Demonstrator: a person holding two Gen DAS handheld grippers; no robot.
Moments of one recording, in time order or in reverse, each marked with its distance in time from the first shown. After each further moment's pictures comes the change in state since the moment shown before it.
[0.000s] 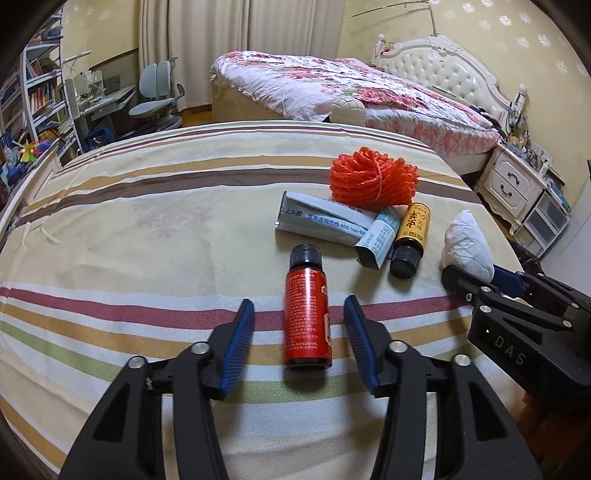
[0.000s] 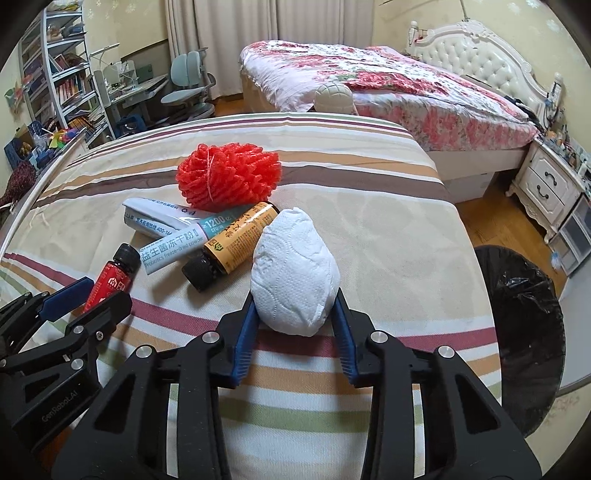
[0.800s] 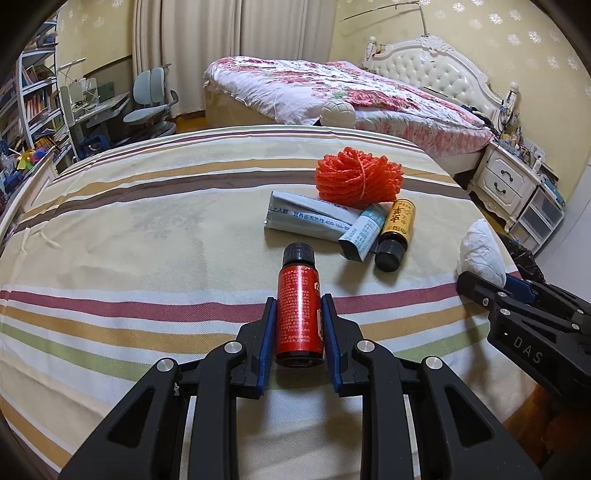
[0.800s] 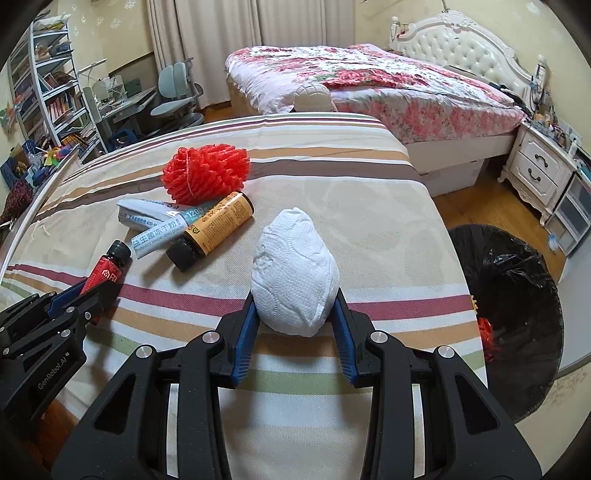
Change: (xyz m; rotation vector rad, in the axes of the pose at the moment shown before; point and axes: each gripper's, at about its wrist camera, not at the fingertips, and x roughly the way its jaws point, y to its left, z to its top) left arm -0.007 -0.004 -0.003 0.015 -0.018 -0.022; right arm -0.014 -0.024 -0.013 0.064 -0.016 -0.006
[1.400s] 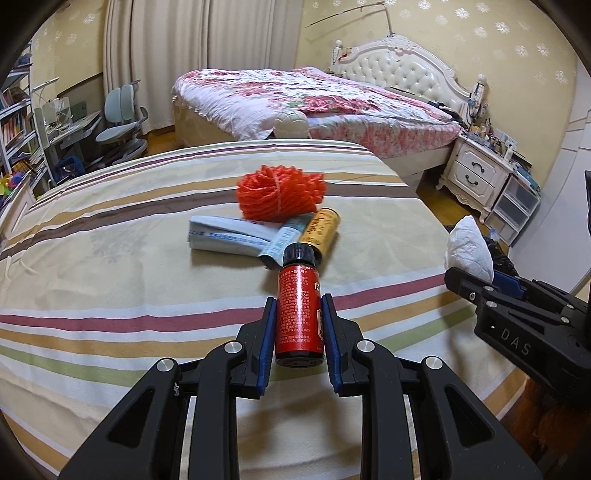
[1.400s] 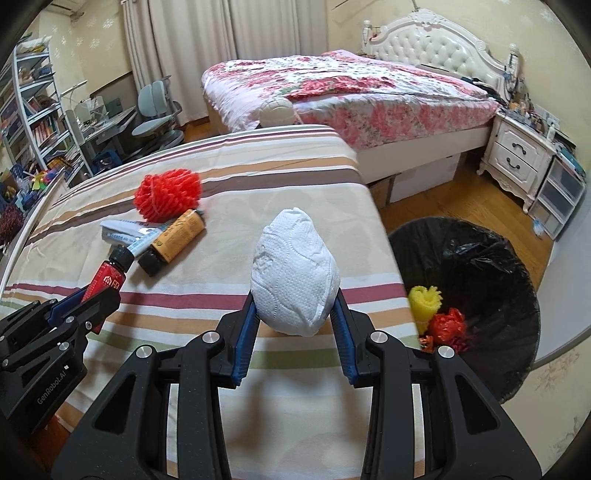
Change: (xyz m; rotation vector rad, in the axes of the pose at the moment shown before) left arm -0.011 -0.052 0.004 0.078 -0.029 -0.085; right arm -0.030 -0.046 -0.006 0.085 -0.045 -0.056
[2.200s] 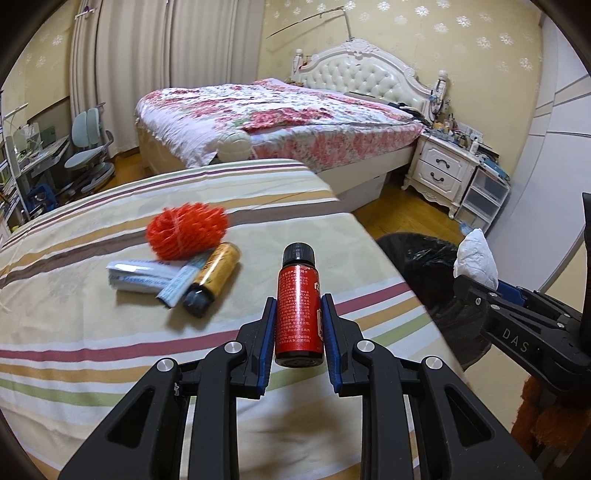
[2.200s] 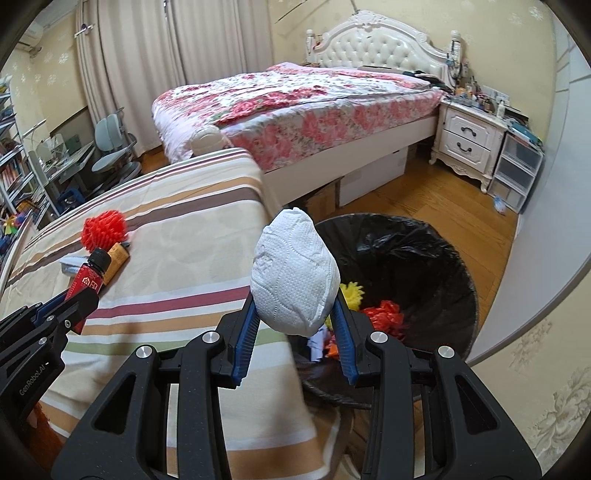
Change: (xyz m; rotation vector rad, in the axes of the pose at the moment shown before) left arm -0.002 -0.071 0.017 0.090 -0.048 -0.104; right arm -0.032 -0.084 -0.008 0.145 -0.063 -0.131
